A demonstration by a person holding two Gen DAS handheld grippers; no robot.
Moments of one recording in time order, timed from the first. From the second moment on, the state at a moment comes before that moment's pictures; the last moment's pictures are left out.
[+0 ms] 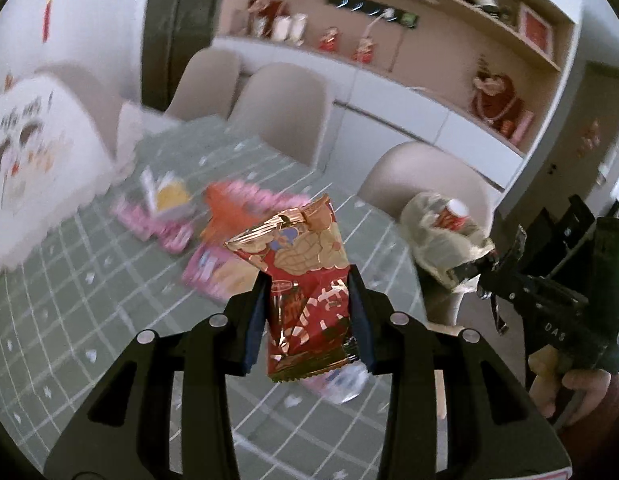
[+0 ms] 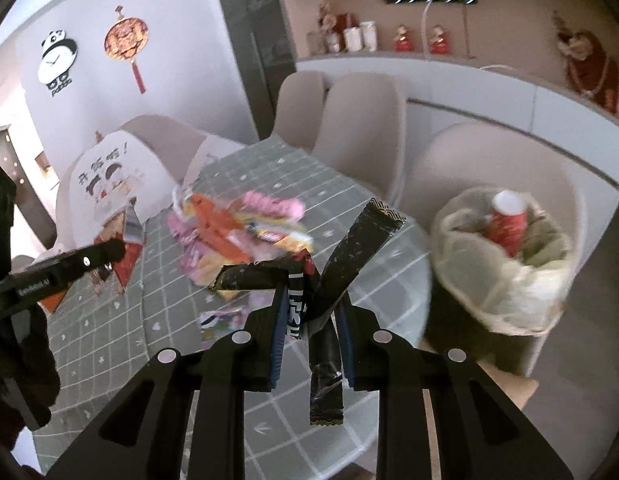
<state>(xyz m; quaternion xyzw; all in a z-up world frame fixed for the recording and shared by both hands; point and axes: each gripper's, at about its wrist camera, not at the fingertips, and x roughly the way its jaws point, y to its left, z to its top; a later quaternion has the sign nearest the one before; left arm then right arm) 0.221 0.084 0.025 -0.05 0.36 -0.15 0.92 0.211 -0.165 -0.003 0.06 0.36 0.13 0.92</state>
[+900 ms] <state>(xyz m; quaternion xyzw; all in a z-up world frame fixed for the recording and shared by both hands) 0.291 -0.191 0.053 0.02 0.32 -0.28 0.91 0.220 -0.422 0.009 0.11 0.30 -0.02 0.95</state>
